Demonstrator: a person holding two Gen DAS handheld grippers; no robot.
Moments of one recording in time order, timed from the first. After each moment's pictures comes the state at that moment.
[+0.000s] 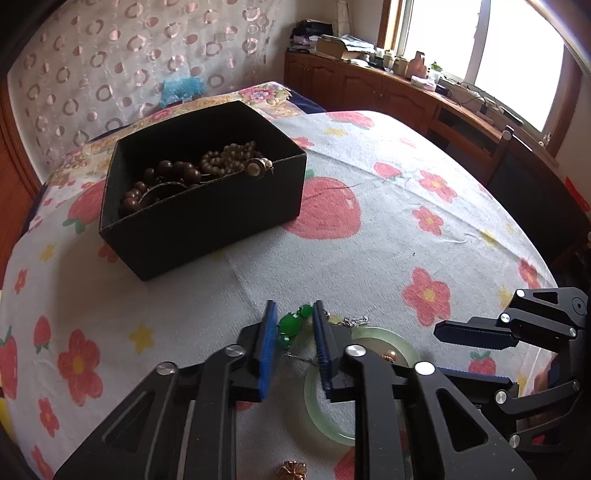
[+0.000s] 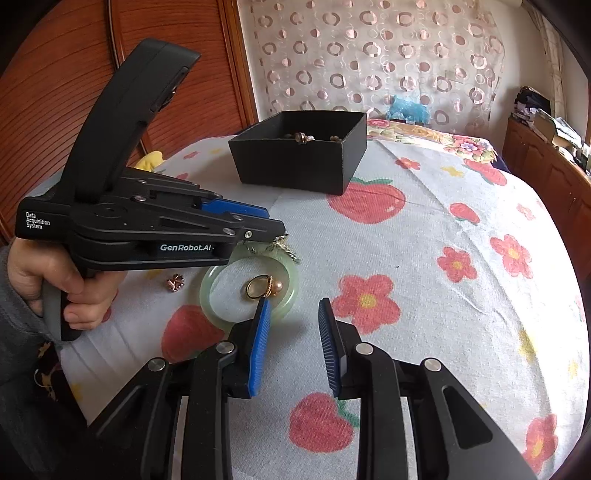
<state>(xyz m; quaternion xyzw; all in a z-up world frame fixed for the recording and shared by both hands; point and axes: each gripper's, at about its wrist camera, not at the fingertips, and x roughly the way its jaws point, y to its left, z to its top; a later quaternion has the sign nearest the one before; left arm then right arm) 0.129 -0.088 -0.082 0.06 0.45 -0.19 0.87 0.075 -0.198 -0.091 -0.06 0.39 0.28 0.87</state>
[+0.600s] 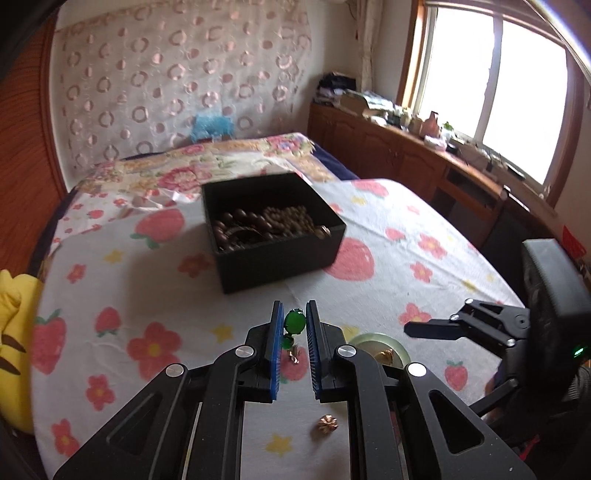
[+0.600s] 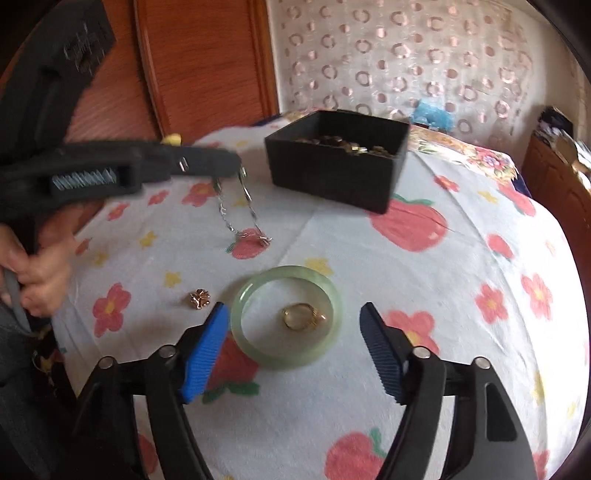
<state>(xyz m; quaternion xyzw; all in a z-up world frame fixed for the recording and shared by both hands) 0.086 -0.029 -0.024 0.00 0.36 -0.16 0.92 0.088 -0.147 -0.087 -0.12 0.41 0.31 0.85</state>
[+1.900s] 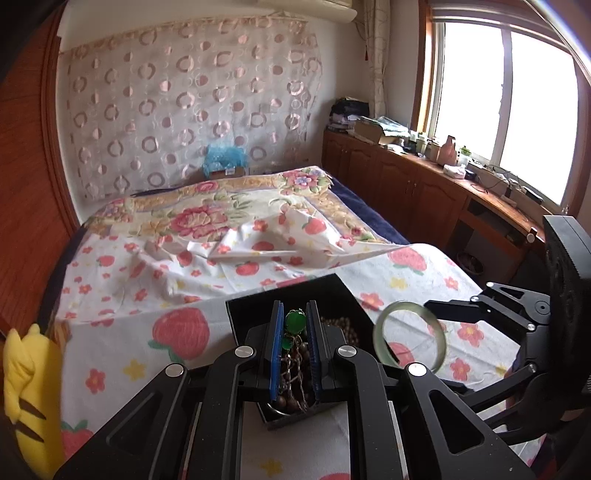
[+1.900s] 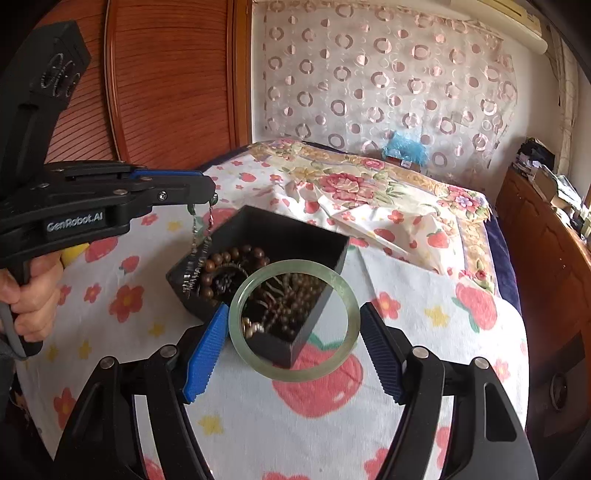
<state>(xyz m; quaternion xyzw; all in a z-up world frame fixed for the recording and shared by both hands) 0.191 -0.028 0.023 0.02 0.32 -0.14 0.94 0.209 -0.153 -0.012 -0.11 0.35 0.27 0.89</state>
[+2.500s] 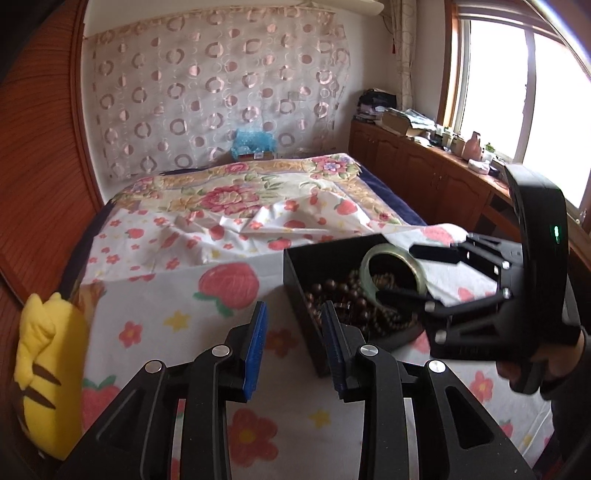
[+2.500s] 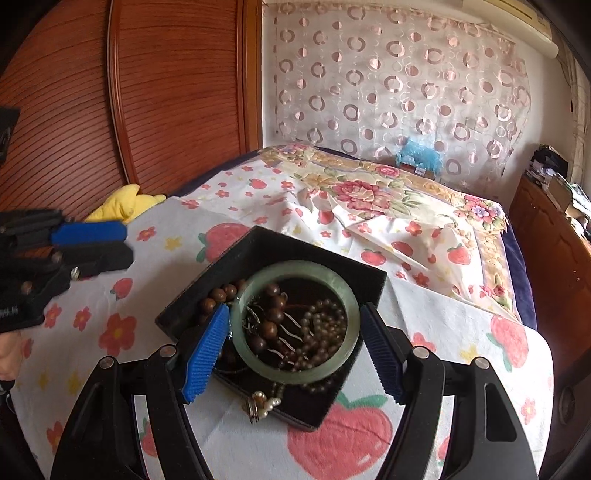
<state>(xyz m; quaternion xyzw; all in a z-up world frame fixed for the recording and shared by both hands) 0.153 0.022 0.003 0.01 0.34 -0.09 0.93 0.243 -0.118 -0.027 -0.11 0.34 0.29 0.89</state>
